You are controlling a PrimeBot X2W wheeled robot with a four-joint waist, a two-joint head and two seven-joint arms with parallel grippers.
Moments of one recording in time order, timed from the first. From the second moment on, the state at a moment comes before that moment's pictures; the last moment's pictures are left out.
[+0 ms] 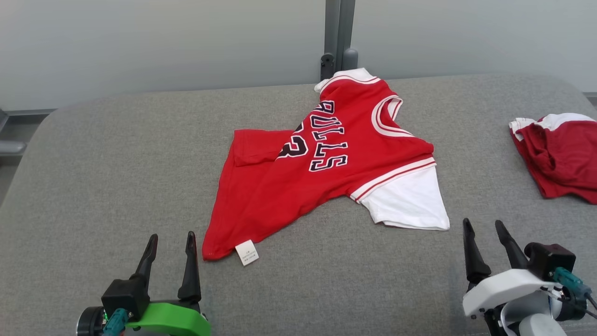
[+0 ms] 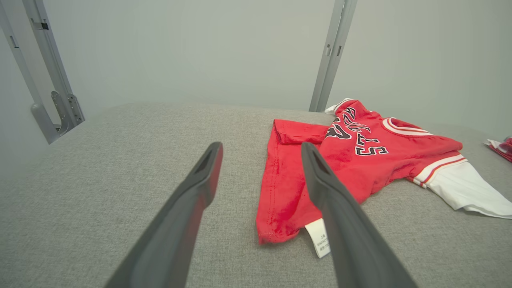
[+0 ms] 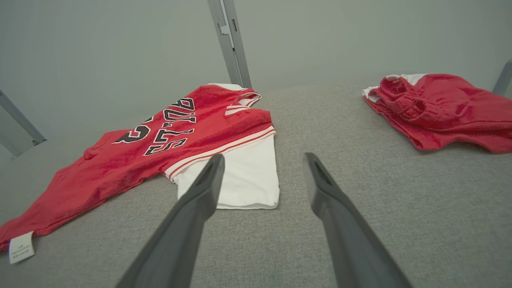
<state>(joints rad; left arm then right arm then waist) -0.01 0.05 -0.10 0.24 -0.22 -0.05 -0.26 -0.03 -0.05 -0.06 0.26 0.23 0.13 -0.19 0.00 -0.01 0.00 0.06</state>
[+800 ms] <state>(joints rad) -0.05 0.05 -0.15 0.24 -0.25 -0.04 -0.26 -0.41 -0.05 -0.16 0.84 0.19 0.13 -0.04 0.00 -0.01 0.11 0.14</state>
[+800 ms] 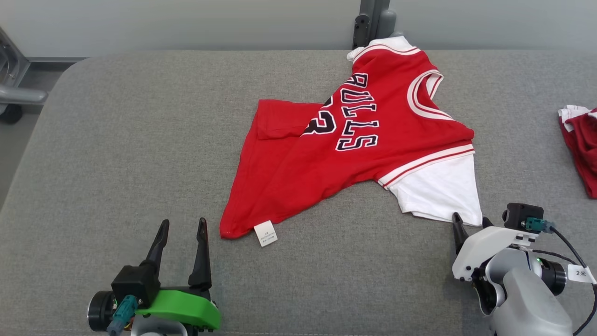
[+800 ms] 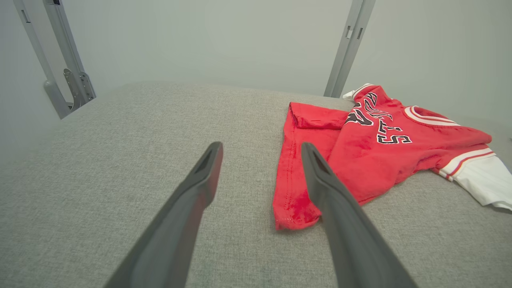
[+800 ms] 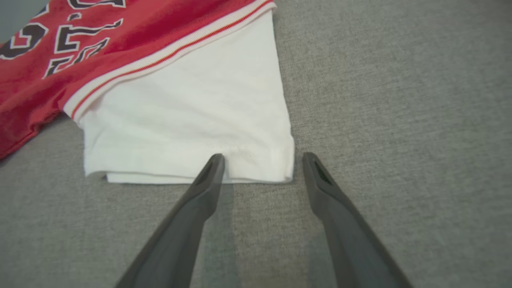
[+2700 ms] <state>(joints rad) -0.31 0.05 -0.28 0.72 -0.92 -0.02 -0.18 -0.57 -0.05 0.02 1.04 0.28 0.13 -0.26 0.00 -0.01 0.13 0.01</state>
